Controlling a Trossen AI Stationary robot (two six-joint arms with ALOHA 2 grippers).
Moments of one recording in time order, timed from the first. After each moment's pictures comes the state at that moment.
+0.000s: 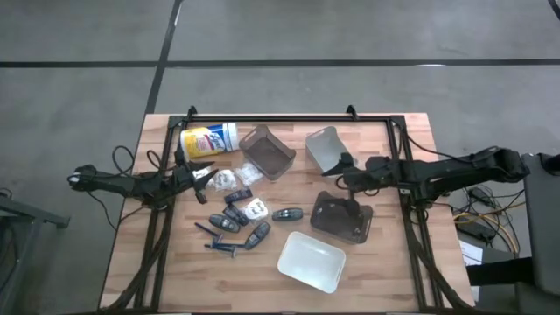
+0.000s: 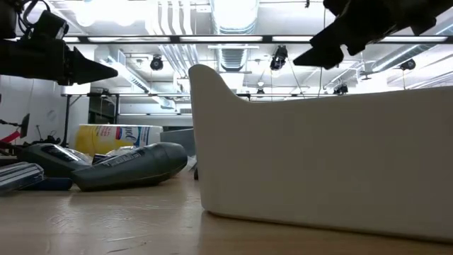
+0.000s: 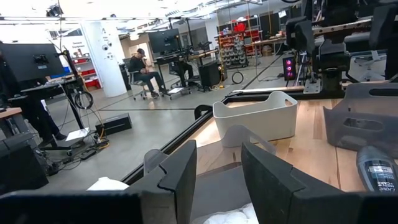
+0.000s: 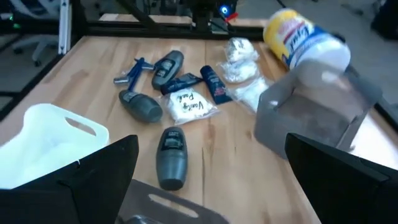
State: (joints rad) left arm -0.21 0.09 0.01 0.07 -0.72 0.20; right arm 0.02 0.99 0.55 0.04 0.00 0.04
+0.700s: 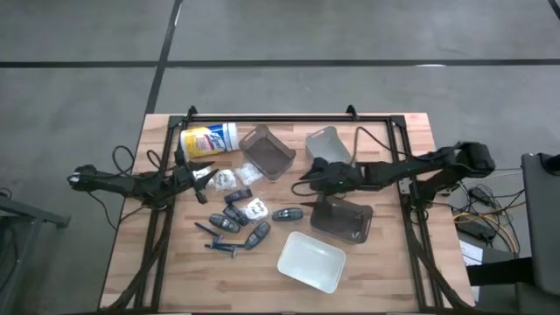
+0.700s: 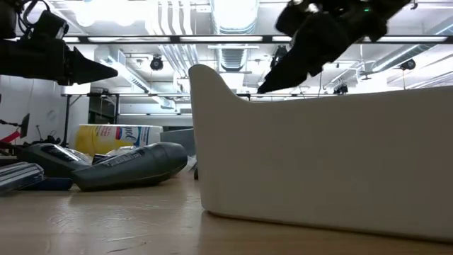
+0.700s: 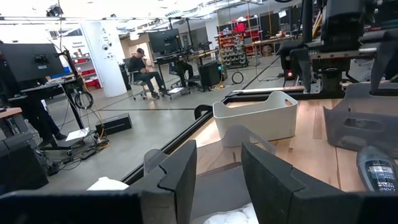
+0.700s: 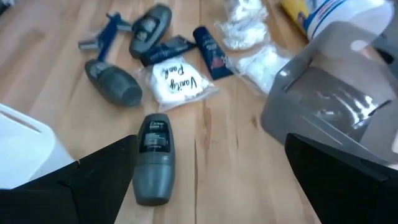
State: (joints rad) left arm -0.21 0.09 0.01 0.07 -0.72 0.20; right arm 0.01 1.44 0.80 0.03 0.04 -0.01
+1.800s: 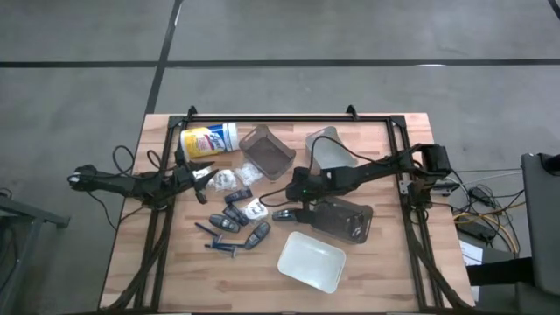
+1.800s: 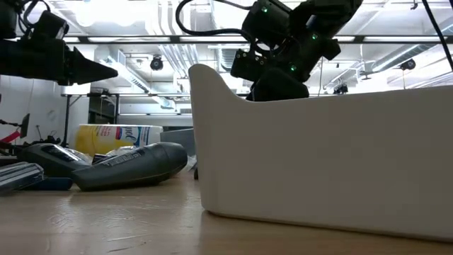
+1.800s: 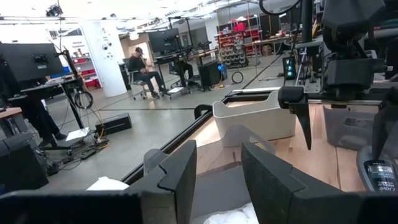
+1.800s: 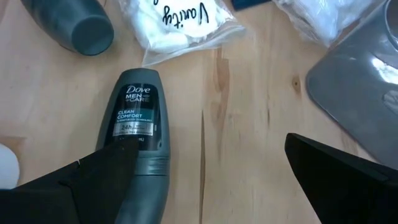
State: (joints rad) left arm -0.21 0.10 0.01 0.07 -0.72 0.20; right arm 0.01 1.82 1.07 -0.17 0.04 -0.03
